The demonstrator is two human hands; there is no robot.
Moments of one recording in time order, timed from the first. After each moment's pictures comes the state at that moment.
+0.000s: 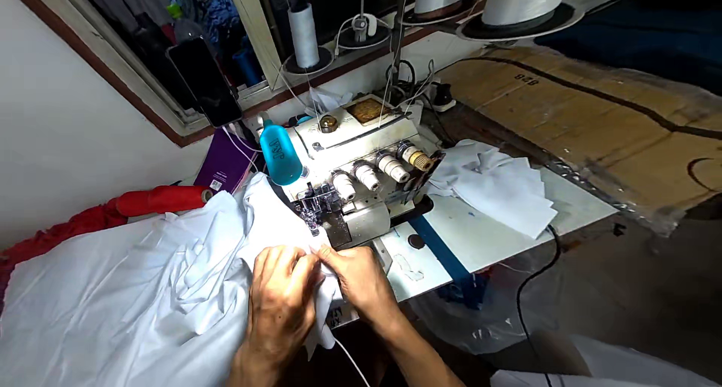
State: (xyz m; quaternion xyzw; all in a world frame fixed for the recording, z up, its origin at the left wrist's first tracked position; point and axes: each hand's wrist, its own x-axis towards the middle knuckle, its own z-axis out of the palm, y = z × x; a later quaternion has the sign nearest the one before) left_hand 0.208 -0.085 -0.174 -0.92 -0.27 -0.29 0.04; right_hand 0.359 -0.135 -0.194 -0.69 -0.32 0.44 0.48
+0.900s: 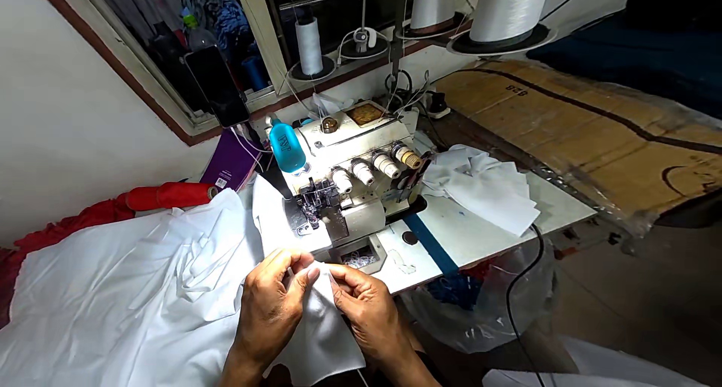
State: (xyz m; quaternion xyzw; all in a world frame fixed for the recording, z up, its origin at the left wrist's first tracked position) left_hand 0.199 -0.105 -0.154 -0.84 -0.37 -0.33 -0.22; right_hand 0.331 -0.189 -0.202 -0.46 -0.34 0.42 0.71
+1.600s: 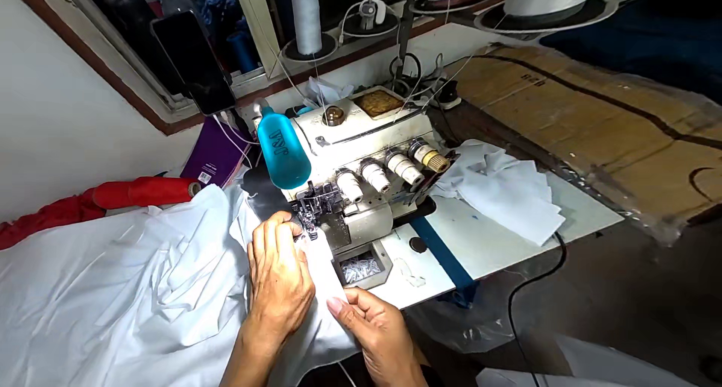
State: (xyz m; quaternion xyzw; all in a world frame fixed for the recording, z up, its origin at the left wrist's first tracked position) left_hand 0.236 -0.063 -0.184 -0.87 -0.41 -0.28 -0.04; right_hand 0.330 -0.190 -0.233 -0.54 -0.24 0.45 0.67
